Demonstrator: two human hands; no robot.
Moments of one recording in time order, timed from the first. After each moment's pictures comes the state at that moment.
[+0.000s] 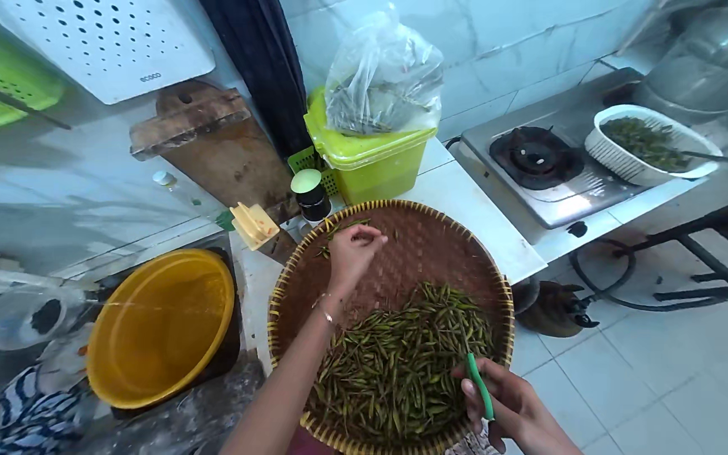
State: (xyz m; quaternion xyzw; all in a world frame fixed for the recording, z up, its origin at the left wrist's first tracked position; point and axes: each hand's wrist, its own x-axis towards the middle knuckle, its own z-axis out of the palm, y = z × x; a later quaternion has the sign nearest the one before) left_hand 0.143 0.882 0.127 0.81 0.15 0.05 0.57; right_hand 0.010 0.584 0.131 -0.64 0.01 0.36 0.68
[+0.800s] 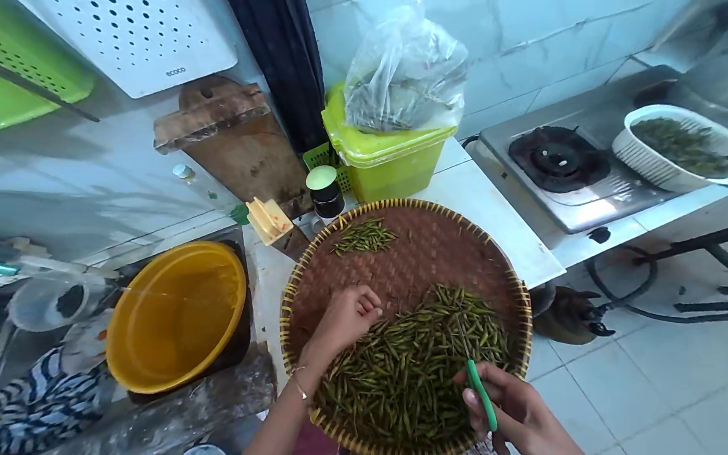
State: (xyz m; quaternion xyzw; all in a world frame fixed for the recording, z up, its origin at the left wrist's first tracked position) left_hand 0.064 0.915 0.108 0.89 0.11 -0.22 0.39; right_hand 0.016 0.596 0.136 -0.65 -0.03 0.37 0.67
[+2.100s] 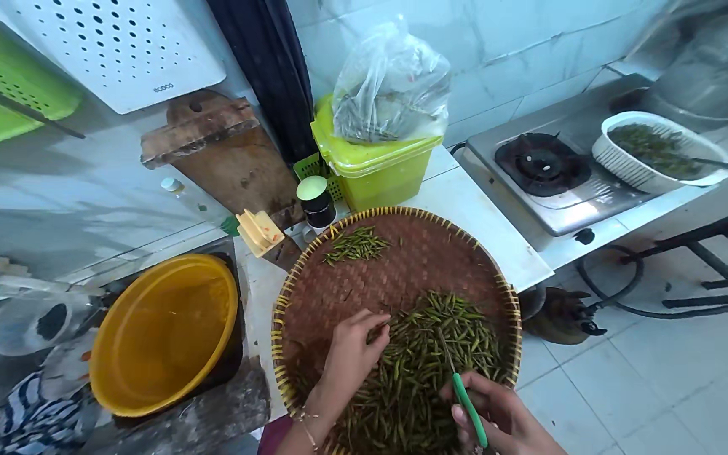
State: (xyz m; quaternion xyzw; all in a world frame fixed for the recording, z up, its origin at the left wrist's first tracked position) left_hand 0.029 0.876 0.079 0.93 -0.01 0.07 0.36; right_hand 0.015 0.595 0.127 -0.63 -0.08 0.40 0.66
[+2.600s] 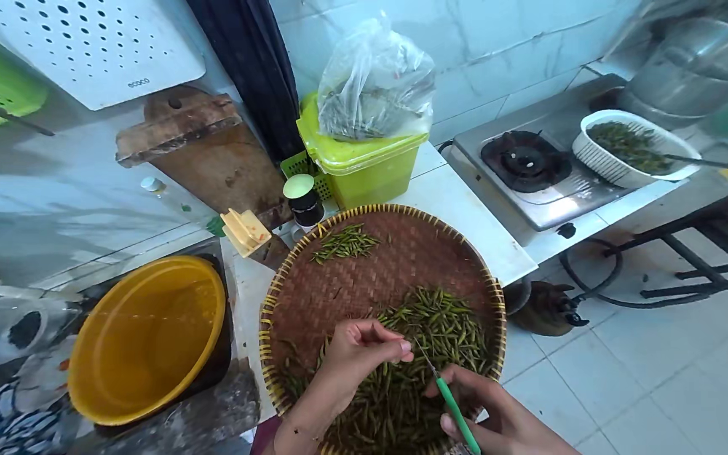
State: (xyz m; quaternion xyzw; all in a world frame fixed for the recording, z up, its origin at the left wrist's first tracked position) left_hand 0.025 0.853 0.150 0.58 0.15 -0.14 0.79; right_hand 0.025 0.589 0.131 -0.67 -0.19 0.39 0.60
